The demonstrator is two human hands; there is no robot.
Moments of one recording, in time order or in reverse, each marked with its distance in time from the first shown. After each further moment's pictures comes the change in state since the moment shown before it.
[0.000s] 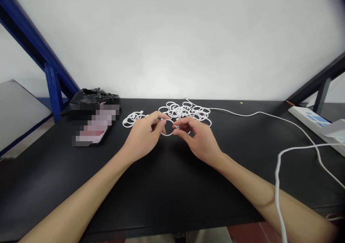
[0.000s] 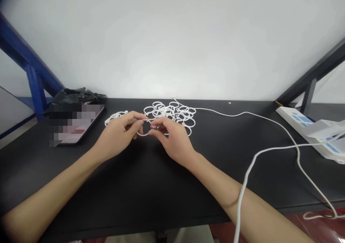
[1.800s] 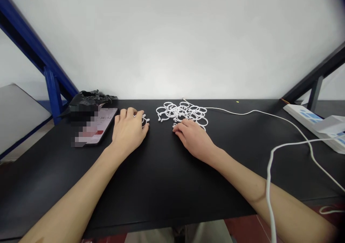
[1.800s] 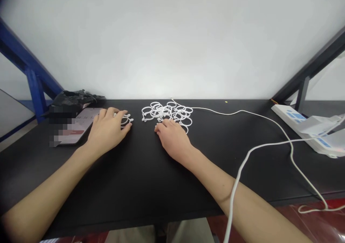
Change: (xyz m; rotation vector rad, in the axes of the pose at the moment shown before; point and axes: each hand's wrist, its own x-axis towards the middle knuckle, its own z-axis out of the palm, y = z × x) left_hand 0.010 -0.040 -0.006 0.925 0.189 0.011; right_hand 0.001 0.015 -0.004 -0.730 -0.214 -0.122
